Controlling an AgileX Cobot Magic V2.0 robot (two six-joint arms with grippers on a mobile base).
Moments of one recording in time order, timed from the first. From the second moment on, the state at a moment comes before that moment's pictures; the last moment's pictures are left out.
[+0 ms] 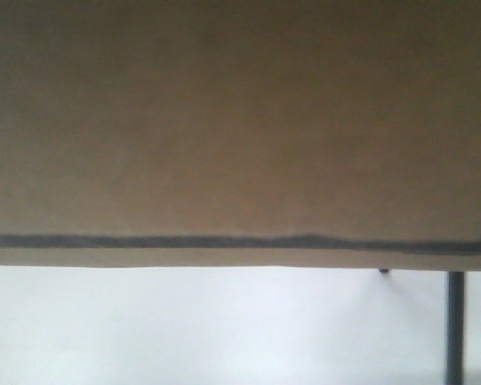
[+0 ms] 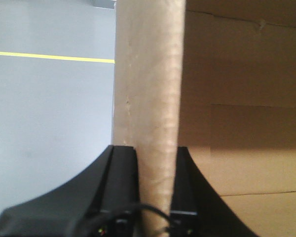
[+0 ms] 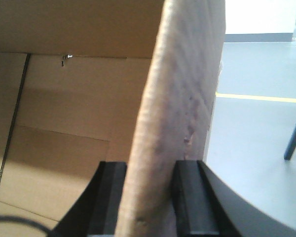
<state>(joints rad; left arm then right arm) -0.25 0.13 -0.93 -0.08 1.11 -0.12 0.09 0.18 -0.93 0.29 1.01 -0.01</state>
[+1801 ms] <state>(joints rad) -0.25 0.13 -0.93 -0.08 1.11 -0.12 0.09 0.18 -0.93 0.29 1.01 -0.01</state>
